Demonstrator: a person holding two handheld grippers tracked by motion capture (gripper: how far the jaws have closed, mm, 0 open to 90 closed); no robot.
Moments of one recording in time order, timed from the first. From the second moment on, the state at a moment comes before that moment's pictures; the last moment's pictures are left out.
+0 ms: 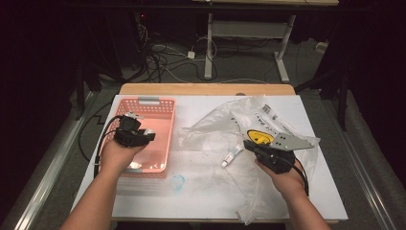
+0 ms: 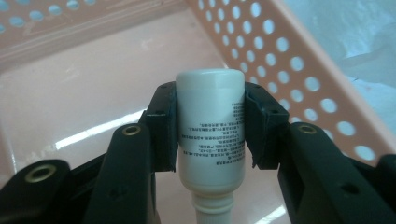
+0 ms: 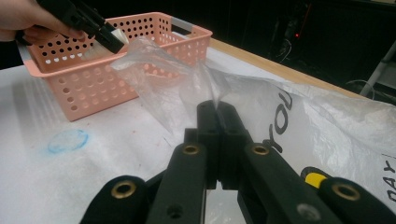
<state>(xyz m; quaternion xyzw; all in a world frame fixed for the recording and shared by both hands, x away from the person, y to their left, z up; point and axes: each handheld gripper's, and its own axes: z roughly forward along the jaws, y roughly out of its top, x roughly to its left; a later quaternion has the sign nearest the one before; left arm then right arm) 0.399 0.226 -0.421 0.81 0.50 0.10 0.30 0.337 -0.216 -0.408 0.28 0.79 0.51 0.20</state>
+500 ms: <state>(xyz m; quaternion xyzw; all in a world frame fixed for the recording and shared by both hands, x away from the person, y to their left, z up) 0.367 0.212 -0.405 0.80 0.46 0.11 0.36 0.337 -0.215 -0.409 0.28 0.79 0.51 0.20</state>
